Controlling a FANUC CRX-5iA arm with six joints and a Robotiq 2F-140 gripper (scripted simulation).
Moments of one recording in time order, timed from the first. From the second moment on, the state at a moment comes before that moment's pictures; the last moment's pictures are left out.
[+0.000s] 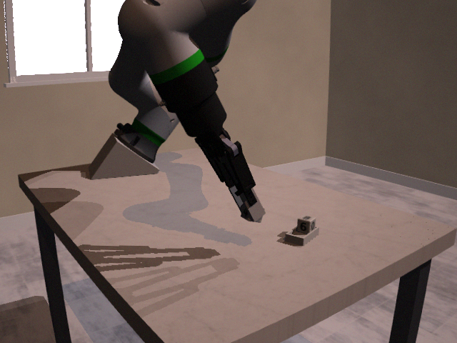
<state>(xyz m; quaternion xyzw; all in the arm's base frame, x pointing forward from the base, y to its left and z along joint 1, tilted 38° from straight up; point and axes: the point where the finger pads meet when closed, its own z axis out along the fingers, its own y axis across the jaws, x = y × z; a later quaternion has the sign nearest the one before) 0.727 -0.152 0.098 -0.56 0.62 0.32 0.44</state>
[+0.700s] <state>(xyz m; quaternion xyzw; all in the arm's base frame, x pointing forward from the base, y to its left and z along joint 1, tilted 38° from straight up) 0.728 -0.155 0.090 -0.51 0.55 0.40 0.53</state>
